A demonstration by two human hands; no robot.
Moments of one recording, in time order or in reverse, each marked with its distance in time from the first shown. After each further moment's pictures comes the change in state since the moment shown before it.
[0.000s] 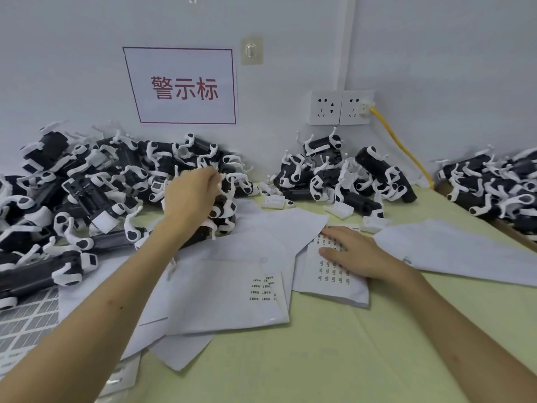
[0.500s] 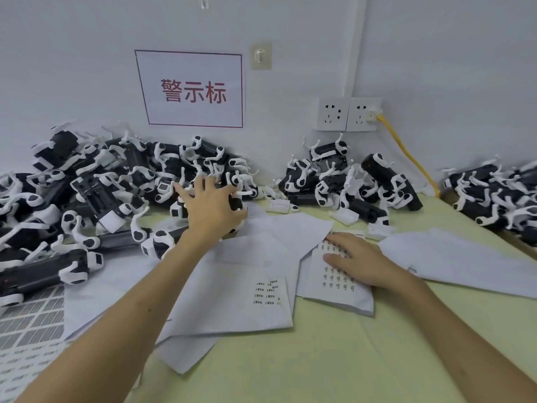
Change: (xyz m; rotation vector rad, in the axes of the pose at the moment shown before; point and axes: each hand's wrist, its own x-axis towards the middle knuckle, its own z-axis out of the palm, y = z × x) left_hand -0.009 0.014 0.028 0.209 -0.201 -0.102; right_hand 0.000 -0.001 0.000 -0.021 0.005 0.013
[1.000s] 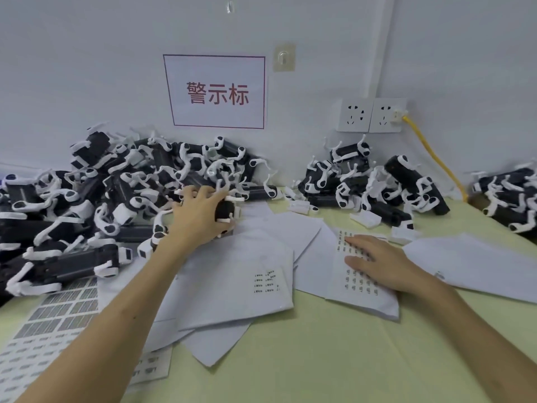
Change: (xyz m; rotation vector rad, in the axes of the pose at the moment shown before) left_hand -0.011 -0.075 -0.011 0.091 -0.145 0.052; right_hand 0.003 0.002 0.002 -0.016 -0.016 0.028
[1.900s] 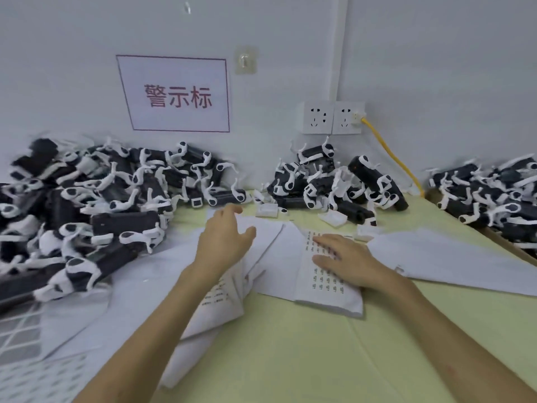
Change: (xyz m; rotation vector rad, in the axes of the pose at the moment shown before) left_hand -0.038 0.116 -0.006 -0.613 -0.041 -0.055; right_hand -0.001 0.000 0.001 0.009 0.003 0.002
